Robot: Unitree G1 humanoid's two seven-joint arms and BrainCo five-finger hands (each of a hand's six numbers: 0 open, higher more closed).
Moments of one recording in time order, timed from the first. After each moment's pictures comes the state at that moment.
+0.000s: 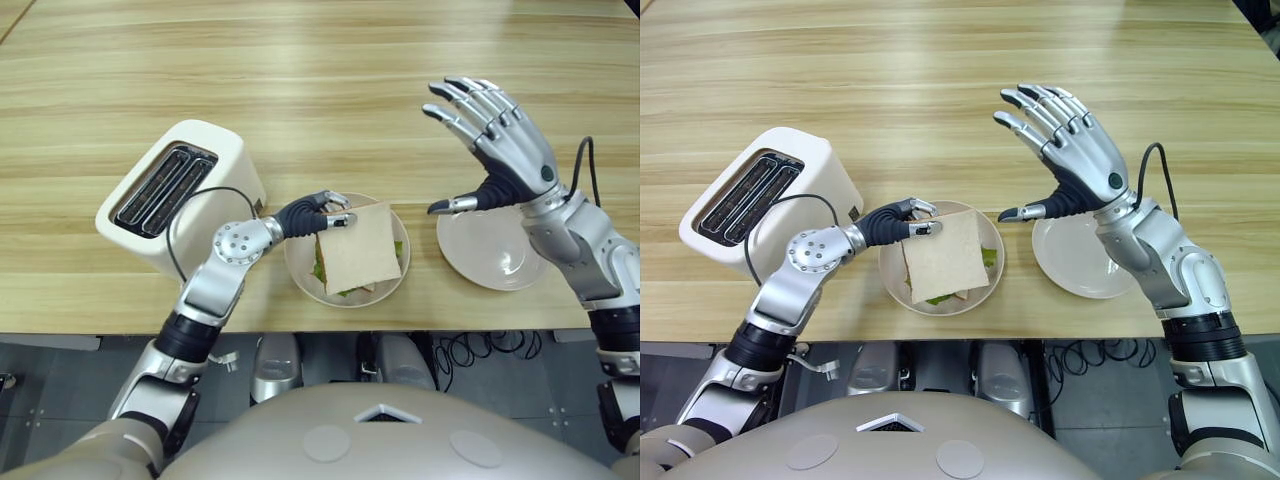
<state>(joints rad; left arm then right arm) -0.19 0.33 -0.34 -0.07 0.02 0.23 -0.54 -0.19 -0.77 0.11 -0.05 -0.73 -0.61 -0.24</state>
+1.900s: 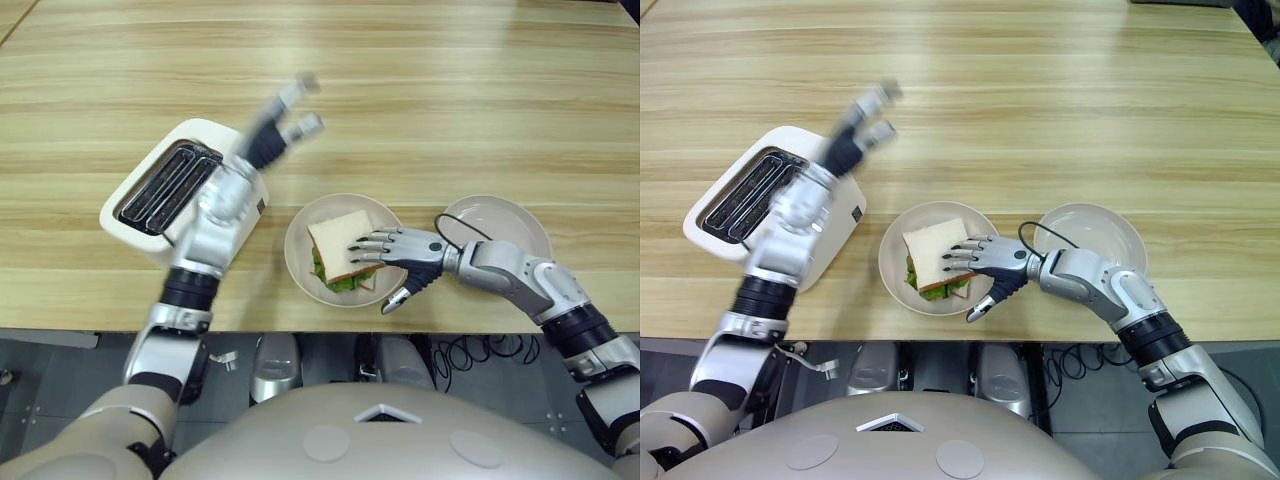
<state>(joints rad) -0.42 0.32 -0.05 0.03 0.30 -0.23 -0.06 -0.20 -0.72 0.48 0.12 -0.81 -0.72 0.33</state>
